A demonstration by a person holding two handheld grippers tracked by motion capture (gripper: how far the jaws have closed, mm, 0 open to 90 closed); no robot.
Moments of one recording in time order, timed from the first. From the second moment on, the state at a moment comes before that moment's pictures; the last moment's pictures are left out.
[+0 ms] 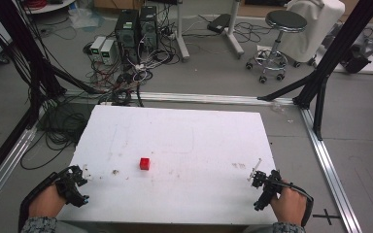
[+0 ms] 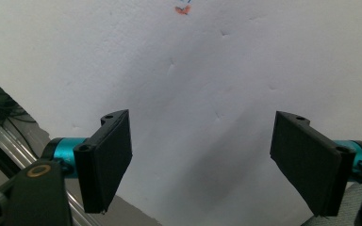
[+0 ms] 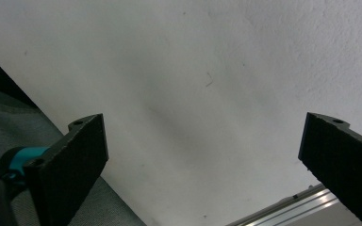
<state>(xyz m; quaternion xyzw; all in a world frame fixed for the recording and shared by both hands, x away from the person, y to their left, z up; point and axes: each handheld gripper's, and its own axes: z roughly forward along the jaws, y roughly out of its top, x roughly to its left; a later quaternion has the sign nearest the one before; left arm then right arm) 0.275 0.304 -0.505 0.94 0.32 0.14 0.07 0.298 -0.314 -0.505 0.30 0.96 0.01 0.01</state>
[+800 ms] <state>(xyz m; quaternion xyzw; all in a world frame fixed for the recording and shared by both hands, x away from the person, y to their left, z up) 0.274 0.297 -0.505 0.94 0.29 0.13 0.06 0.296 -0.315 -0.506 0.30 0.95 0.01 0.00</state>
